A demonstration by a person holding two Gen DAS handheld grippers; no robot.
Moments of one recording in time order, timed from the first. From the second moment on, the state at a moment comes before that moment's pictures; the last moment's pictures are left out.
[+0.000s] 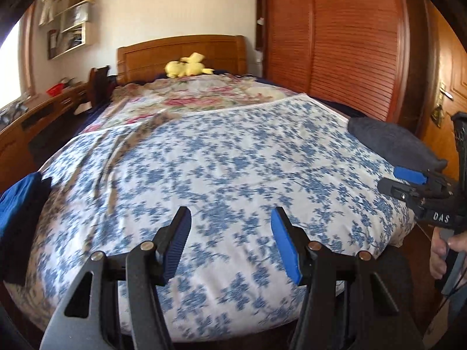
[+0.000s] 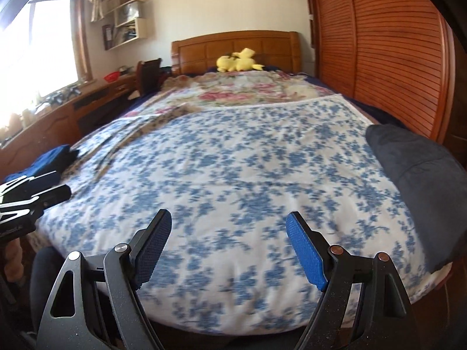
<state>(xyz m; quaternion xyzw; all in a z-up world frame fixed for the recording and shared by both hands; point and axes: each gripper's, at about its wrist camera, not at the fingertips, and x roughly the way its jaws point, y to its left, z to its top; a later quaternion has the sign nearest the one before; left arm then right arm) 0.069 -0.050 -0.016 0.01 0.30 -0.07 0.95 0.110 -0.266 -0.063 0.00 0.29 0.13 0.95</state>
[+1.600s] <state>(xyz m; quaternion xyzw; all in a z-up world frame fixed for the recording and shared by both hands) 0.012 0.004 0.024 -0.03 0.20 -0.01 0.98 0.060 -0.198 -0.004 -0.01 0.19 0.17 0.97</state>
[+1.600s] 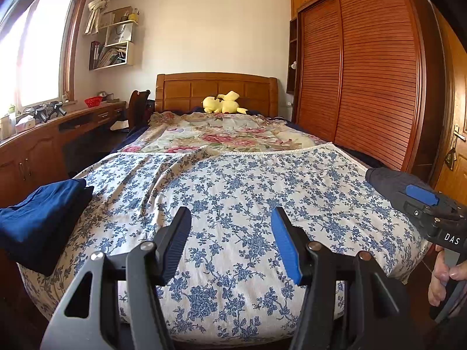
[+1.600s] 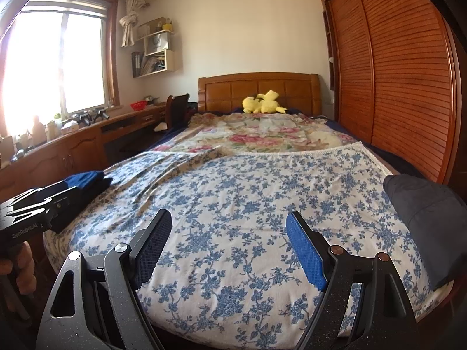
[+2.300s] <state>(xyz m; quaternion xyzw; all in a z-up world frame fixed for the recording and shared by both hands) 0.012 0.003 0.024 -0.03 0.20 -0.01 0.98 0.059 -0.197 -0.003 -0.01 0.19 0.17 0.97</state>
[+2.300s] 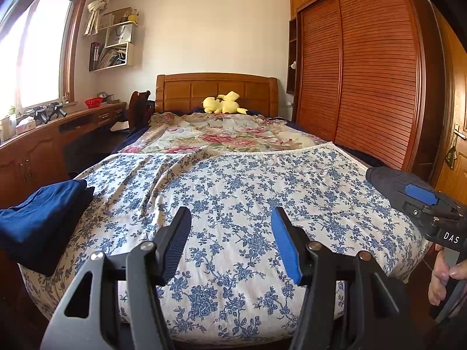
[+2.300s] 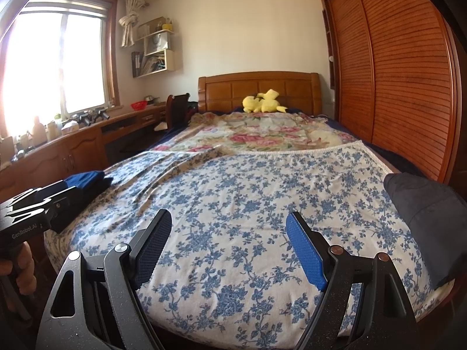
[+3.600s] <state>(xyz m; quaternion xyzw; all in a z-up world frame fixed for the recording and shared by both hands) 0.006 -0.001 0.031 -0.03 0.20 -0.01 0.98 0.058 -0.197 -0.003 -0.01 0.19 0.17 0.97</state>
